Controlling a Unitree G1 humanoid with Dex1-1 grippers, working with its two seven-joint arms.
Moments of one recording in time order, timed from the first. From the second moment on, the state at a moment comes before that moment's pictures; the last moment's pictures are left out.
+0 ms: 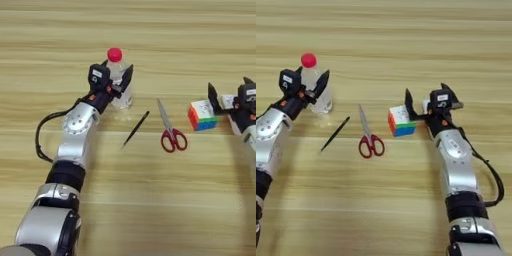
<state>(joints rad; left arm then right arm) -0.48 0.07 0.03 0.52 -0.13 -0.31 -0.39 -0.28 -0.21 -0.09 0.36 0.11 -0.25 0.24</state>
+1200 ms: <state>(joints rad) -0.30 -0.03 -0.20 0.12 -0.16 -0.07 -0.45 -0.15 -0.15 0.24 0.13 0.00 -0.26 0.42</state>
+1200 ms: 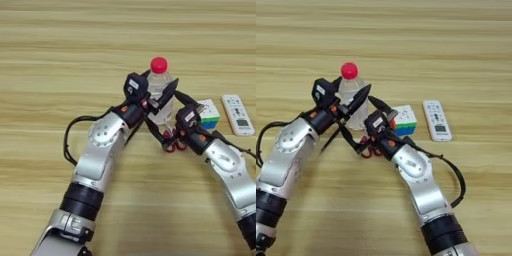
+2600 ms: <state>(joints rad) -0.26 -0.03 -0.24 0.07 -0.16 -0.04 -0.45 -0.17 -0.13 0.22 0.18 0.00 -0.27 0.40</state>
